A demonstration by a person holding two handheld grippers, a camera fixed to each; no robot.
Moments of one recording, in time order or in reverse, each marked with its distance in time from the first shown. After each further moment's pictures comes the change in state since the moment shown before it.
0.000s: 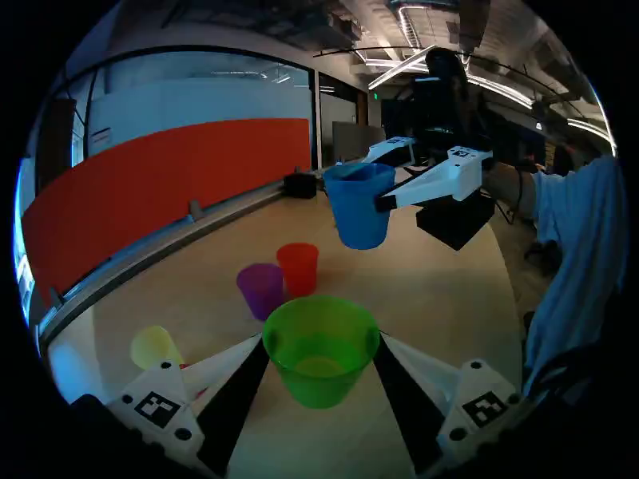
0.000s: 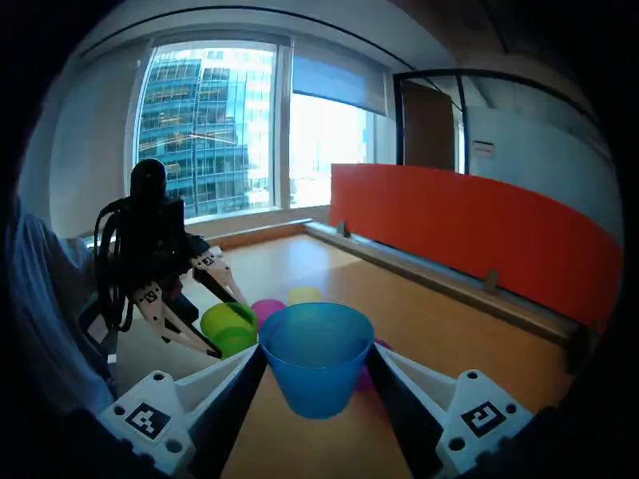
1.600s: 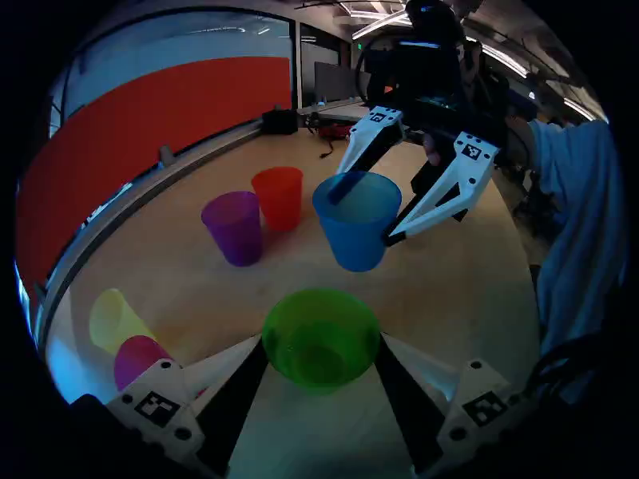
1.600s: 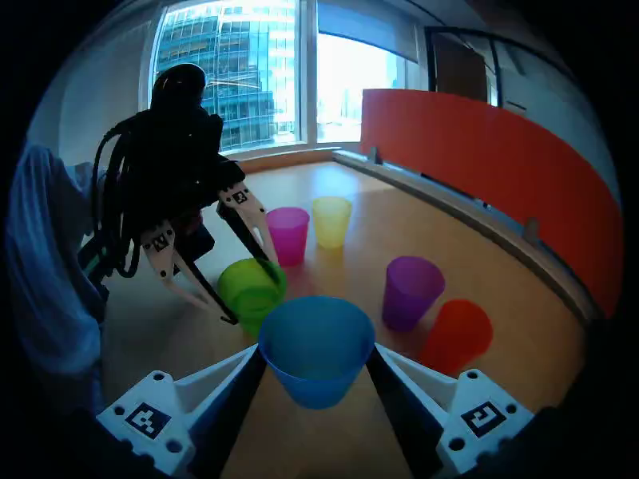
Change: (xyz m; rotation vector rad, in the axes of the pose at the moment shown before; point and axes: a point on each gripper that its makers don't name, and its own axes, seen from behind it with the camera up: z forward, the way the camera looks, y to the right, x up) left arm -0.075 0.003 0.040 -0.082 -0.232 0.030; right arm -0.111 -0.020 0.041 0.108 -0.242 -0.039
